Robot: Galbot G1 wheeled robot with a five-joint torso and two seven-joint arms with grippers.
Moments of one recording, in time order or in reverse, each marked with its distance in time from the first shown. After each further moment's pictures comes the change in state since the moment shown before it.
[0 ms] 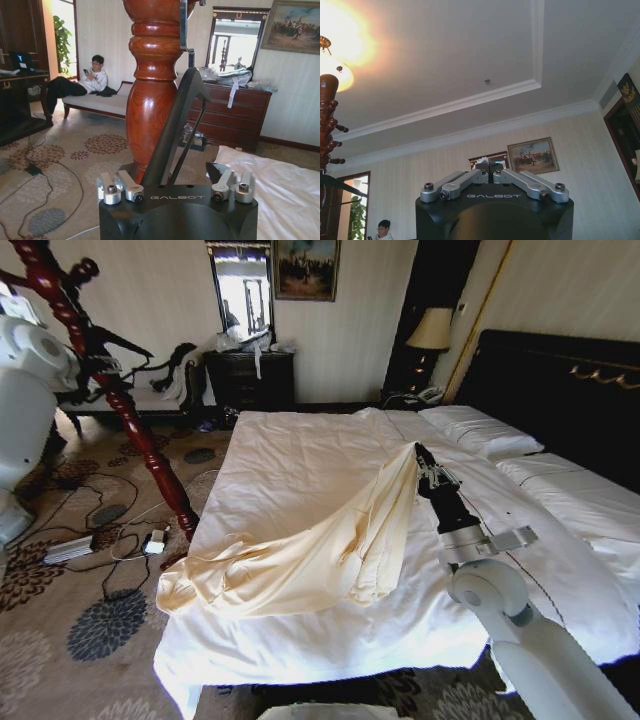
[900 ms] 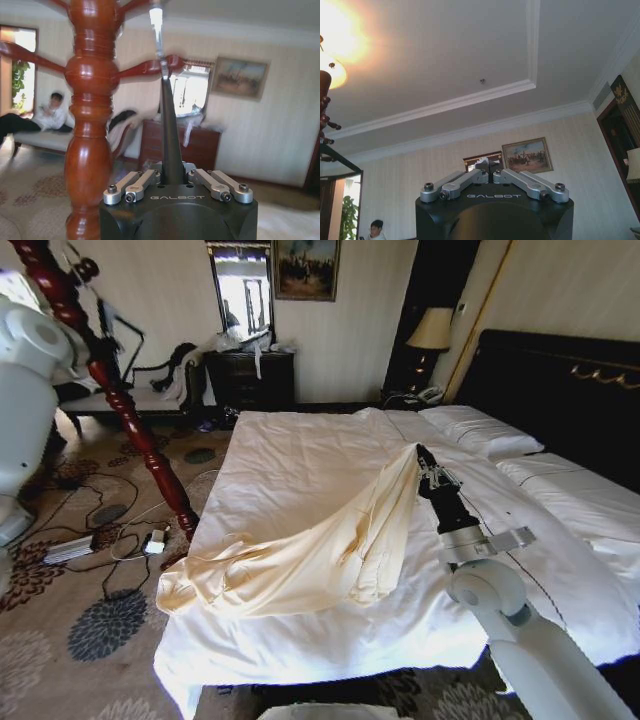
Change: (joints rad) left arm 0.089 0.050 -0.144 -0.370 -0.094 -0.064 -0.056; right arm 0.007 0.018 -0.004 -0.017 -0.023 0.000 0.012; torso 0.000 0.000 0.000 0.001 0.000
